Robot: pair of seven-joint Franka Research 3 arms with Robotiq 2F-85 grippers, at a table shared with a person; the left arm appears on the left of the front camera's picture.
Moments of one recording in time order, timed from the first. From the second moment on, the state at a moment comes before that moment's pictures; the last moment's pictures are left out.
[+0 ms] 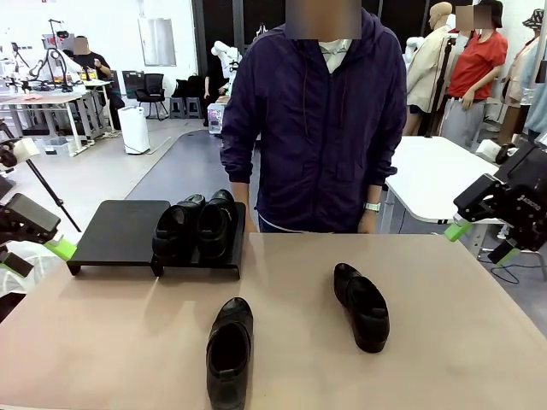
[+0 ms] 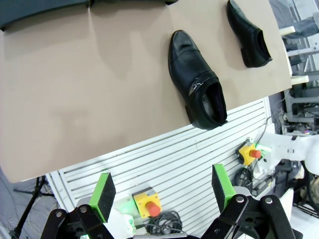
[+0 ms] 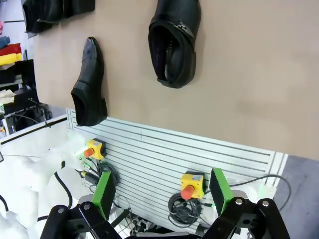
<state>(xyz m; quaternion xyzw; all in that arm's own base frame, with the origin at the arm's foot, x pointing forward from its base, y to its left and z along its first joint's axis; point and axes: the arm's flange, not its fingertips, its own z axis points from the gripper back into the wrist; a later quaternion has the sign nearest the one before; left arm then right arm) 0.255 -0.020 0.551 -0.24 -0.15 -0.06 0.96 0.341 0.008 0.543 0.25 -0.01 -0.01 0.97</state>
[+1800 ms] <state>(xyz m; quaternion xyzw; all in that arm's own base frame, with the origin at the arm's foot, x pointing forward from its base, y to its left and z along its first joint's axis) 0.236 -0.393 0.440 -0.10 -0.01 -0.03 0.99 0.342 0.008 0.543 0.25 -0.01 -0.01 0.97</state>
